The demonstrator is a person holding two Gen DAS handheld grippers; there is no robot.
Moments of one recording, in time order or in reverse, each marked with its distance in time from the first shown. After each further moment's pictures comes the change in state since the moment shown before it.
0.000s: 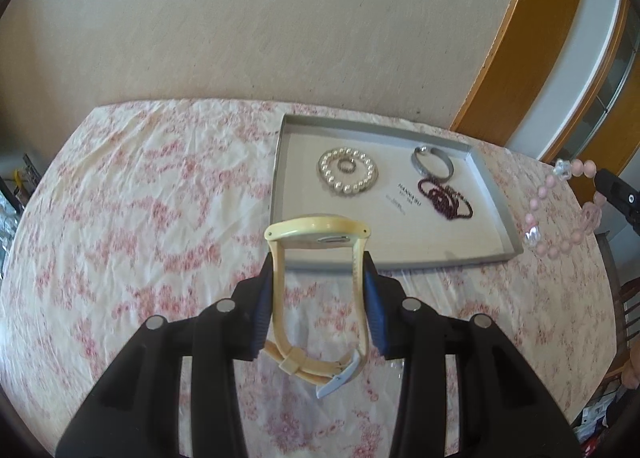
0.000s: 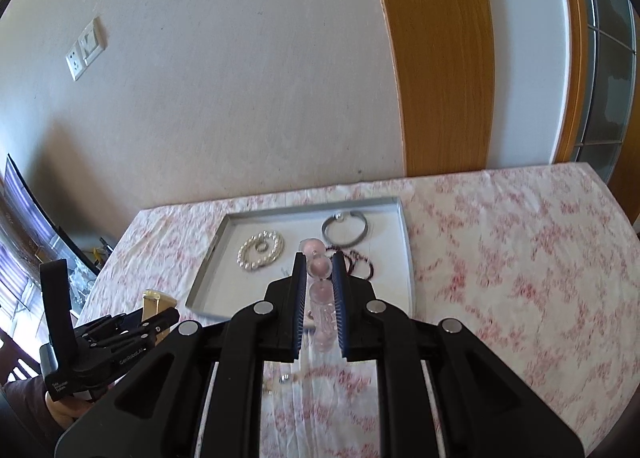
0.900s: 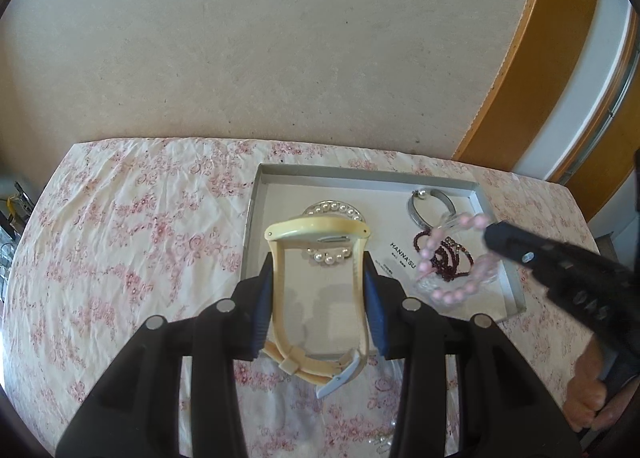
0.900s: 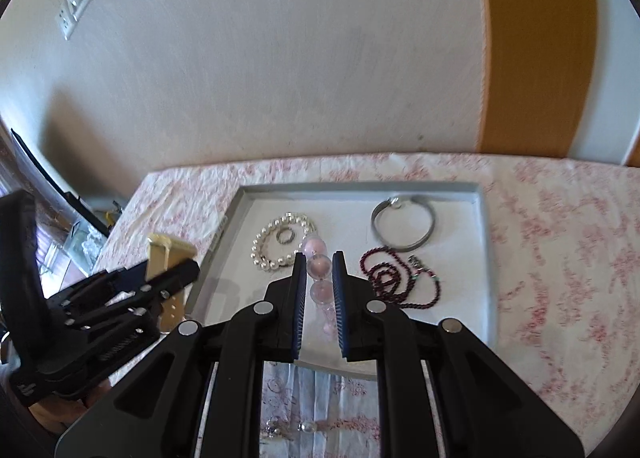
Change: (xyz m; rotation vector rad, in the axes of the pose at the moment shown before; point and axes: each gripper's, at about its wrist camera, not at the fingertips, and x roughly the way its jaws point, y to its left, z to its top) left arm 0.036 -0.020 0.060 0.014 -0.012 0.009; right arm 0.118 0.021 0.010 -0.062 0.228 0.117
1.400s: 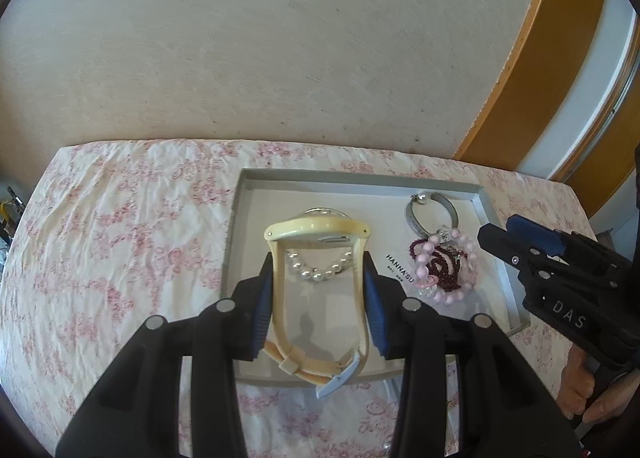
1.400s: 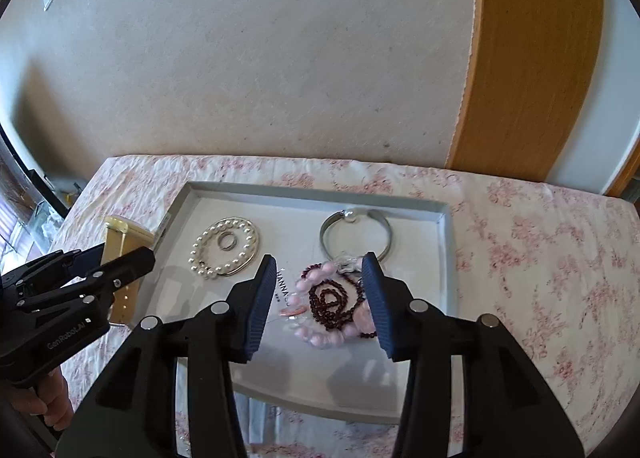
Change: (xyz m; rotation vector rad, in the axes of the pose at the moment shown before) left arm 0.025 -0.012 0.010 0.017 0.027 -0.013; right arm 0.015 -0.021 0.005 -0.071 -0.024 -0.147
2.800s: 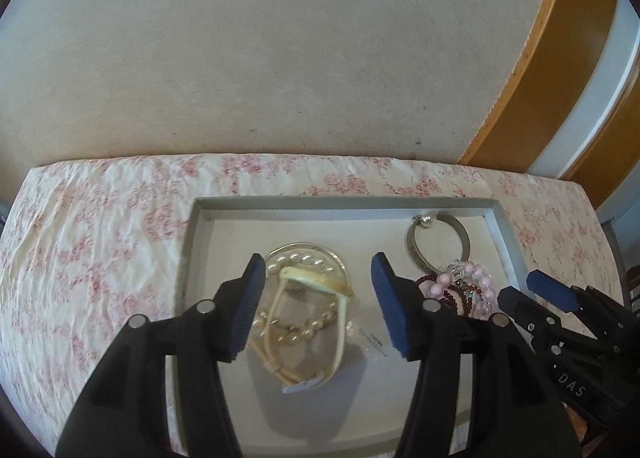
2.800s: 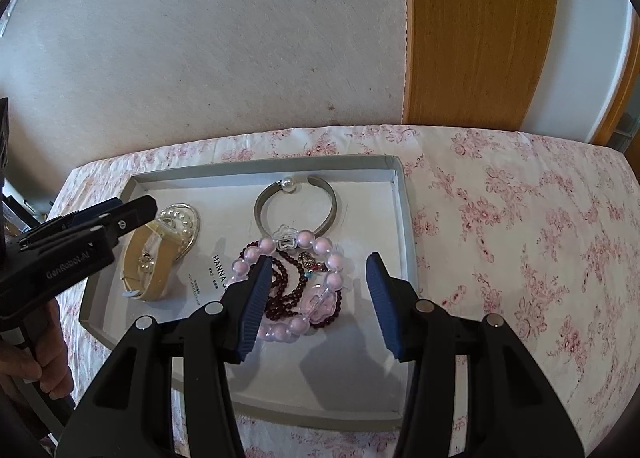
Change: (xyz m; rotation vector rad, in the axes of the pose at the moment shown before) left arm 0.054 -0.013 0.027 0.023 0.015 -0.004; right arm 0.019 -0.038 -0.011 0.114 0.053 -0.057
